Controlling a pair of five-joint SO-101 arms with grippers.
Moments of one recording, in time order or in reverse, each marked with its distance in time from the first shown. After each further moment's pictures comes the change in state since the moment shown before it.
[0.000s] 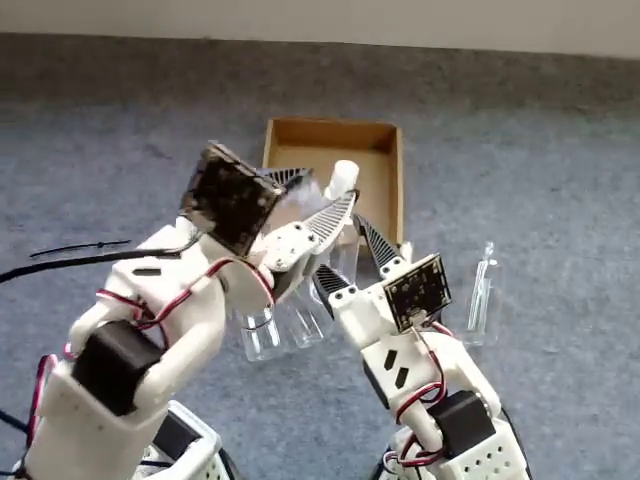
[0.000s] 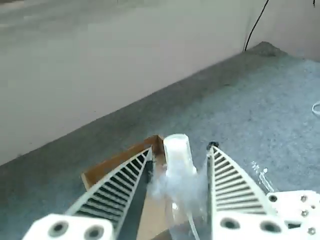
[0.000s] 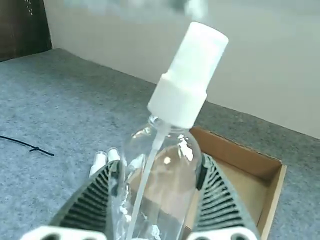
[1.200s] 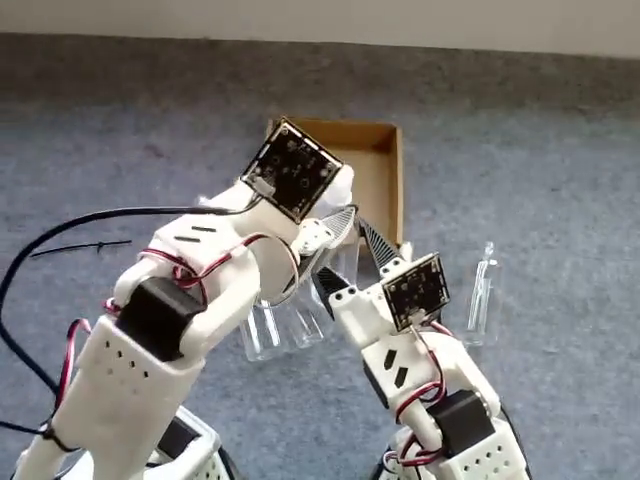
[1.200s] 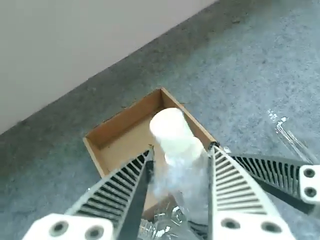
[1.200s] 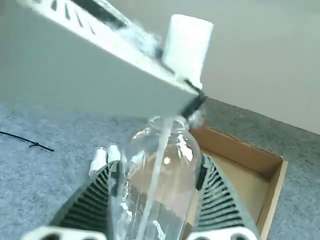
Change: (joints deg) left arm -3.0 10.6 -1.7 5.8 -4.6; right arm 0.1 0.1 0.0 0.4 0.0
